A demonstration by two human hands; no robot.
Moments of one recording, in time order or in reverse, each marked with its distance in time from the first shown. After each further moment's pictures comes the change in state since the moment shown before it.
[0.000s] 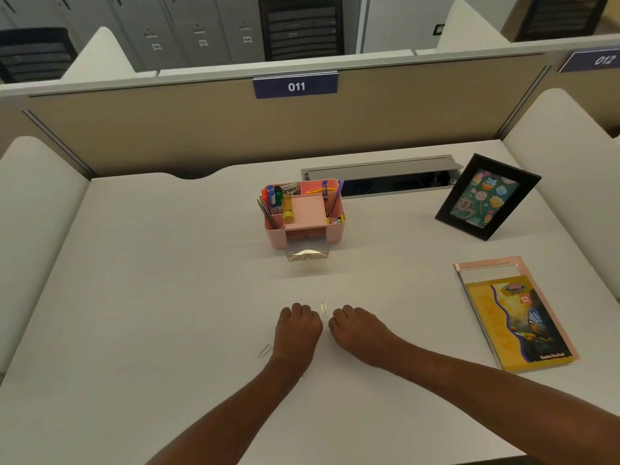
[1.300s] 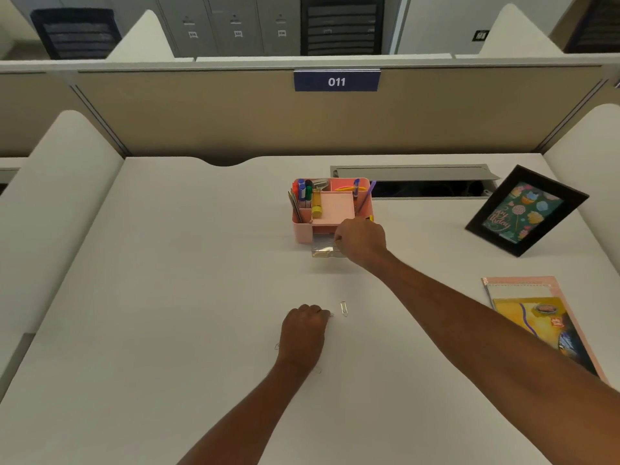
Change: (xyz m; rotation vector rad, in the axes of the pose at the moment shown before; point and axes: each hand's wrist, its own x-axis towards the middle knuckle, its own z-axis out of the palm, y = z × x) left_hand -0.007 -0.025 0.024 -0.274 0.204 -0.089; right_hand 0.157 0.102 -0.074 0.376 -0.035 0.649
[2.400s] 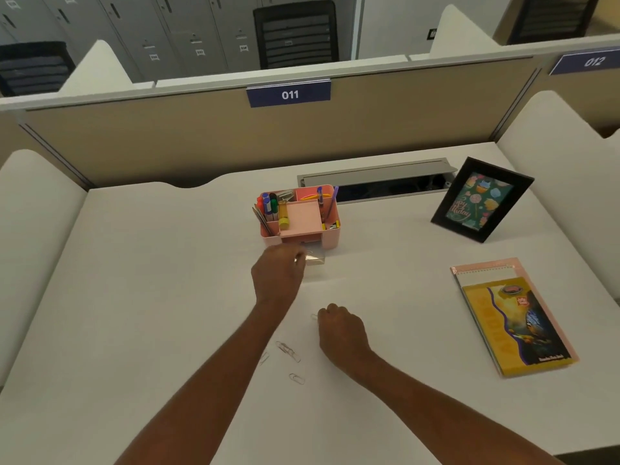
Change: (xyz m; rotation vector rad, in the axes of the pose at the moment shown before) left_hand 0.107 0.017 -0.094 -0.173 0.284 -0.157; right_hand -0.166 -0.018 0.074 0.119 -0.066 0.031
